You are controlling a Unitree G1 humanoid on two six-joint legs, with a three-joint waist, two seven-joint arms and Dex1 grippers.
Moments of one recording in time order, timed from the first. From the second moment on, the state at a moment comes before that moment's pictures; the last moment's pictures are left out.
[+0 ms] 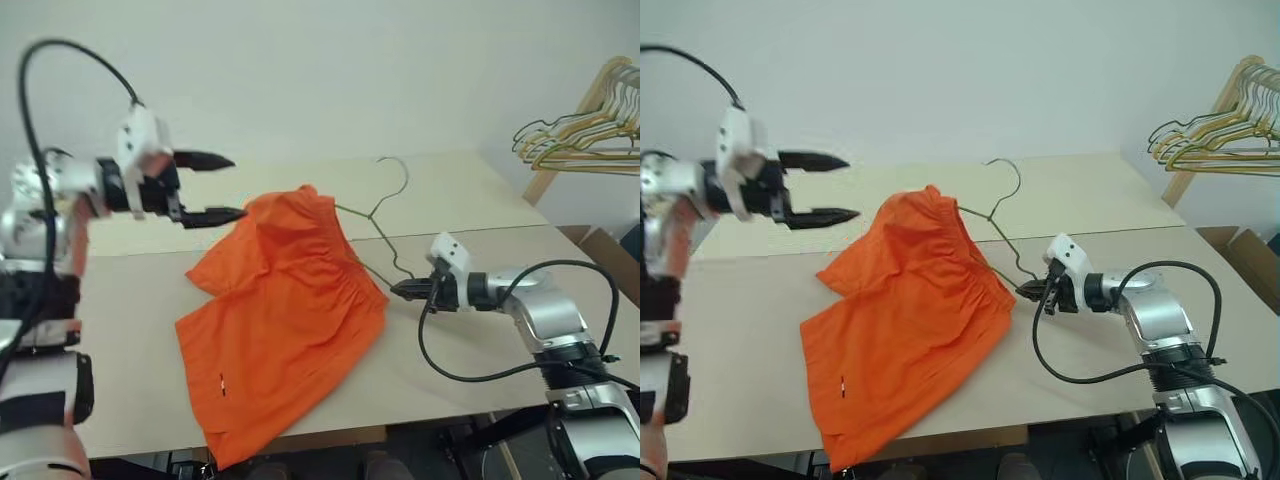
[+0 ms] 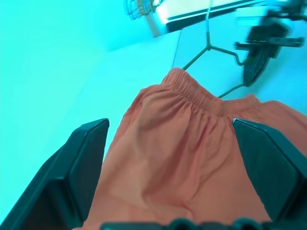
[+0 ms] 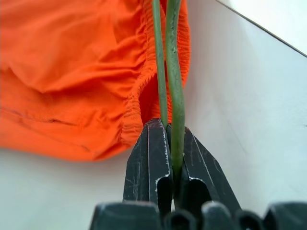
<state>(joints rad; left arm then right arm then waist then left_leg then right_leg) -1.00 0.86 -0.03 0.46 -0.34 0.19 -1.45 -0.50 -0.67 0.13 0.15 0.23 0.51 1.11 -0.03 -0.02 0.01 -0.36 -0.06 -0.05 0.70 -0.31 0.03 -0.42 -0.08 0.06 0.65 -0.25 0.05</state>
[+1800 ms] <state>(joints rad) -1.43 0.68 -0.70 1.19 -0.26 -0.21 -1.61 -0.54 -0.67 0.23 -0.12 0.05 0.41 0.96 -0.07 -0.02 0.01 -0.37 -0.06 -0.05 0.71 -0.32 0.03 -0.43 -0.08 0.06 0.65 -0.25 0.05</state>
